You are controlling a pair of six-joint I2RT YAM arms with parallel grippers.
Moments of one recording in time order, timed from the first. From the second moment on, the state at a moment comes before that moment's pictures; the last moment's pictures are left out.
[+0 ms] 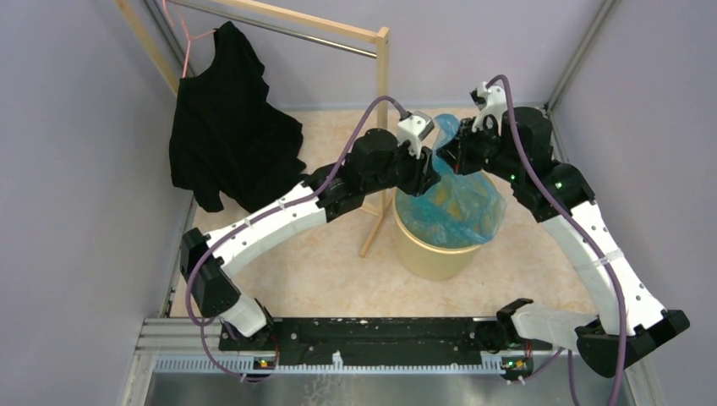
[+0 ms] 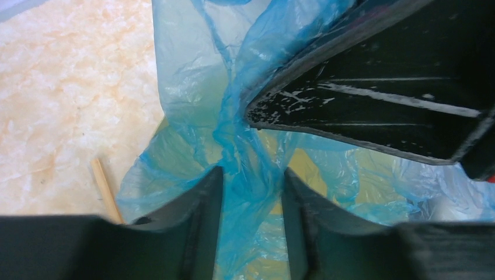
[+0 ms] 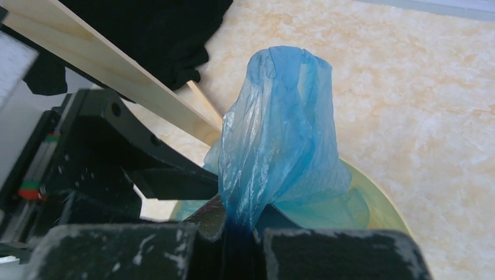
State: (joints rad) left arm -0.95 1.57 1.54 -0.25 0.06 -0.29; right arm 0.47 1.13 1.43 -0.65 -0.14 0.25
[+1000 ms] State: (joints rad) left arm -0.86 1.42 1.49 -0.24 0.24 -0.51; right arm 0.47 0.79 1.30 -0.93 0.26 0.19
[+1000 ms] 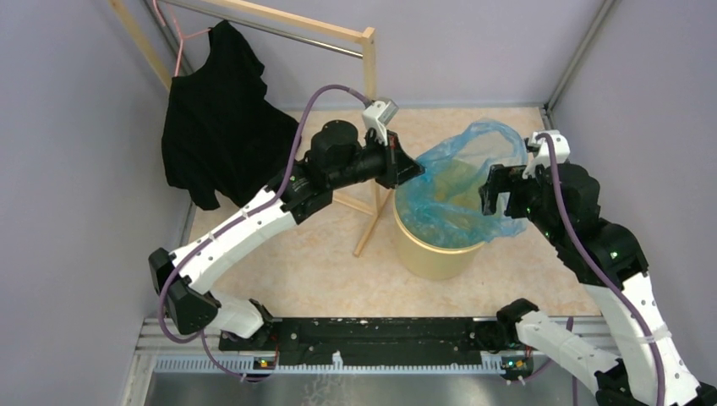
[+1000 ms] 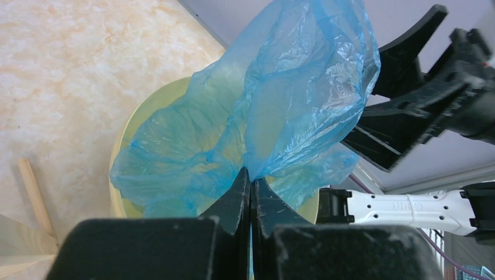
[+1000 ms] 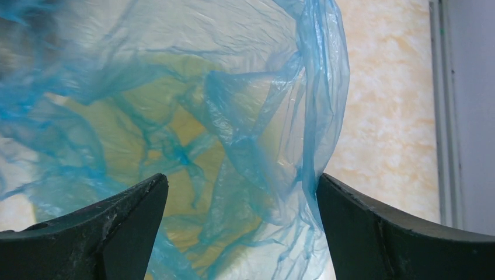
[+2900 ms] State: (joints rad) left arm -1.00 1.19 1.15 -0.32 -0.05 -0.65; right arm 0.58 1.04 1.05 -0.72 -0.12 0.42
